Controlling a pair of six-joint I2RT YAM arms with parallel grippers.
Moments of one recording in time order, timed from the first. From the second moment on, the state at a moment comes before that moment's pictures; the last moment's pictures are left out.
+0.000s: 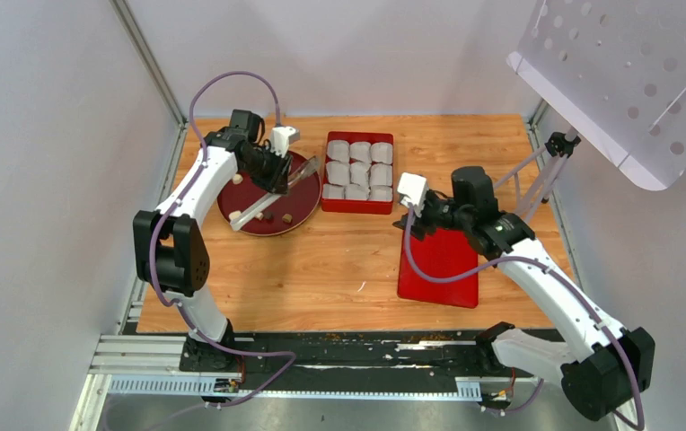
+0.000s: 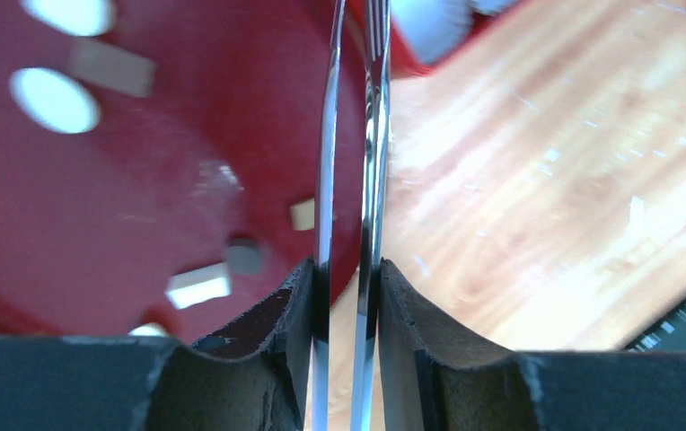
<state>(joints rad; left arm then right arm) -0.18 1.74 1.53 -0.85 0.38 0.33 0.45 1.06 0.94 -0.42 -0.56 -0.61</state>
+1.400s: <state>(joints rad) -0.35 1.75 1.58 -1.16 0.96 0.35 0.81 1.52 1.06 -0.01 -0.40 -1.30</state>
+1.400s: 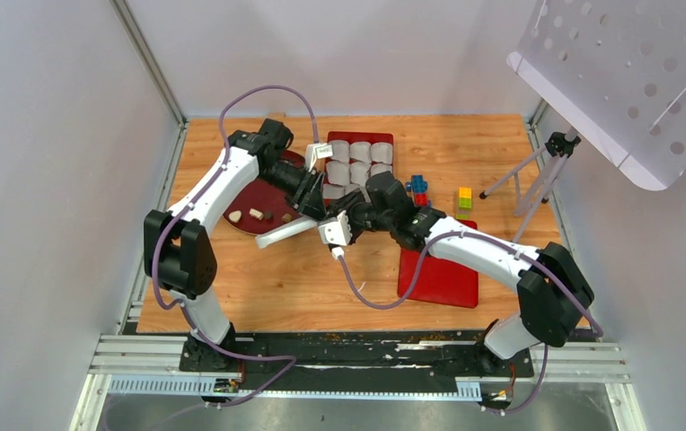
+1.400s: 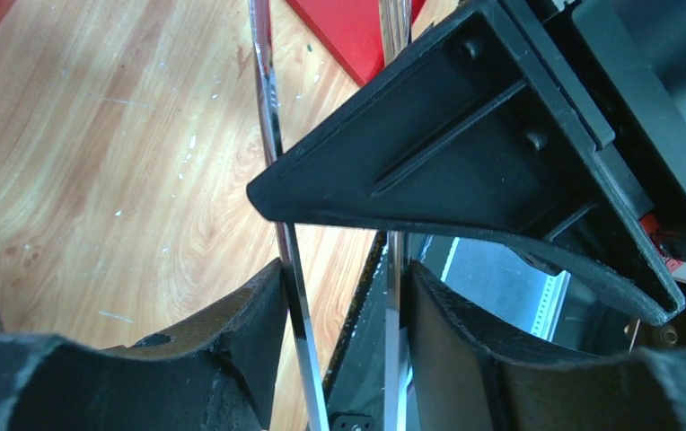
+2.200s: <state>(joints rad) -0.33 1.74 1.59 -1.23 0.94 0.47 0.80 1.52 1.03 0.05 -0.37 -1.17</state>
